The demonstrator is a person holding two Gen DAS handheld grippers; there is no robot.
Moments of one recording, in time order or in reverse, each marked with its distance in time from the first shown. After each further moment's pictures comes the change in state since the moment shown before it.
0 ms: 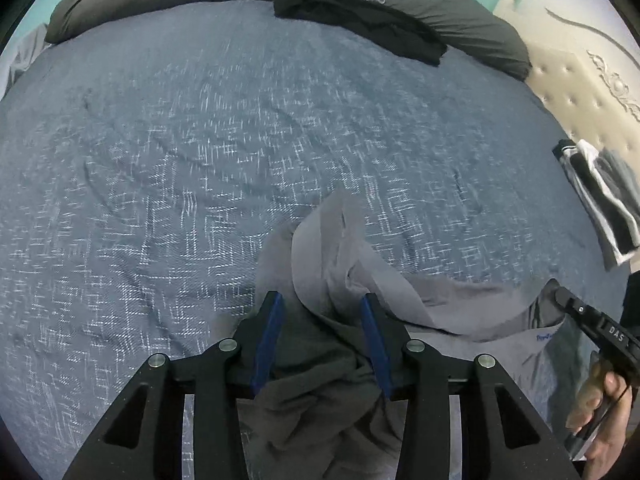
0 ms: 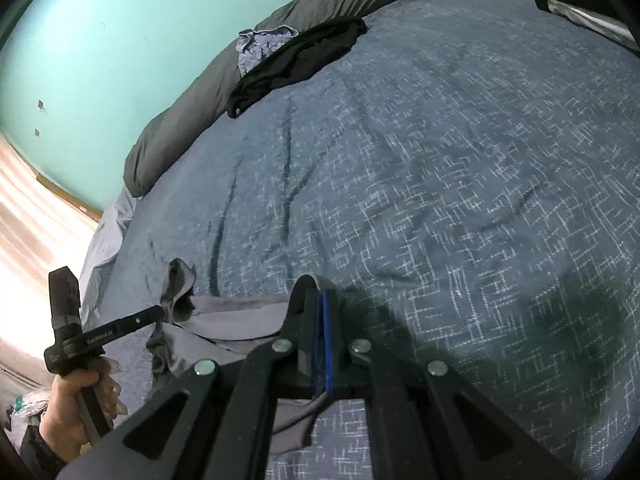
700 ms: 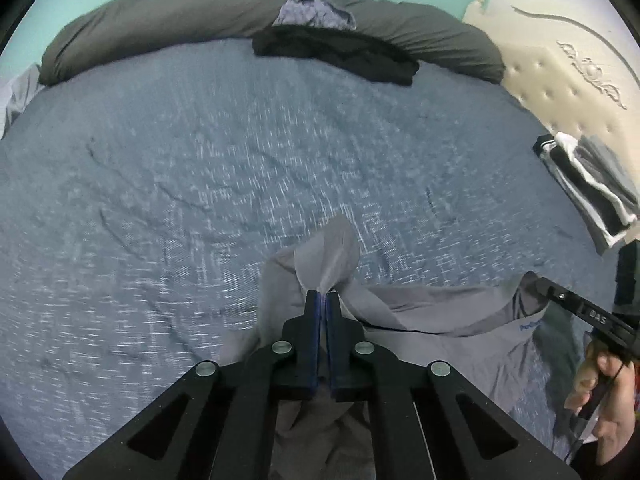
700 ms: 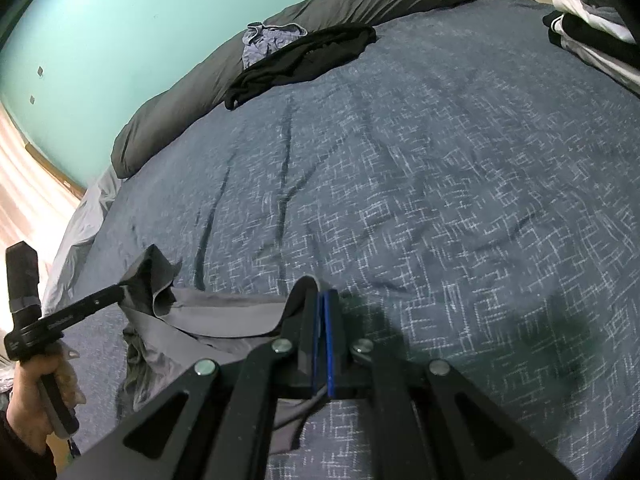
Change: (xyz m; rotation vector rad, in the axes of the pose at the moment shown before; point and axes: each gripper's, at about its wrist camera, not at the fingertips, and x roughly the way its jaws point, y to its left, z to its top) left arm -0.045 -0.007 -0.006 0.091 -0.108 -0.003; right arm 0.005 0.017 0.002 -0.099 -0.008 -0.076
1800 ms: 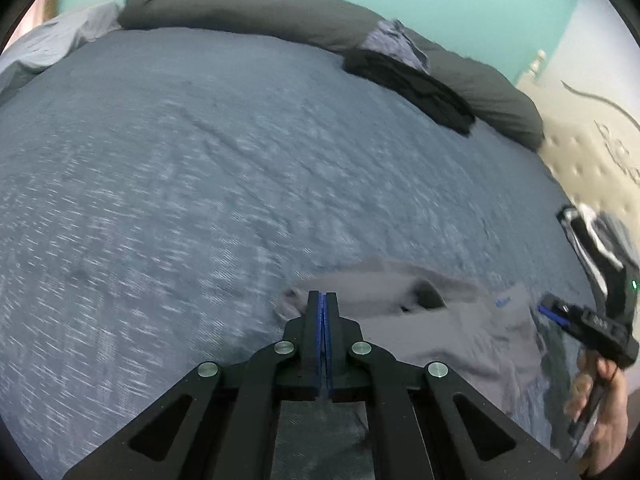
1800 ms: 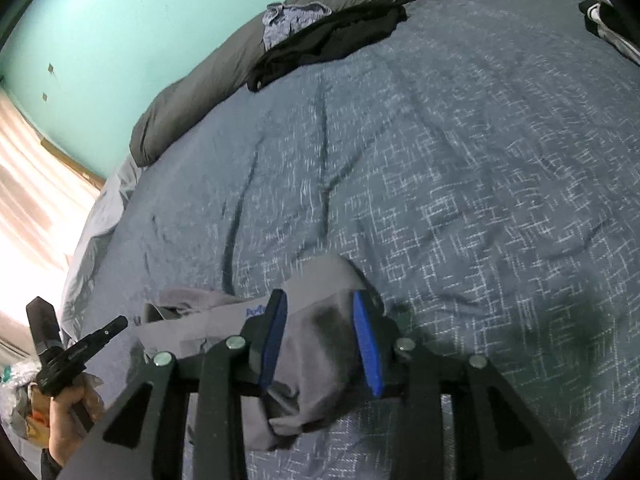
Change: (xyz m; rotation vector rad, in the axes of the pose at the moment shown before) left arm -0.007 0.074 -0.055 -0.247 -0.103 0.003; right arm 0.036 0.018 0.014 -0.010 0.075 0.087
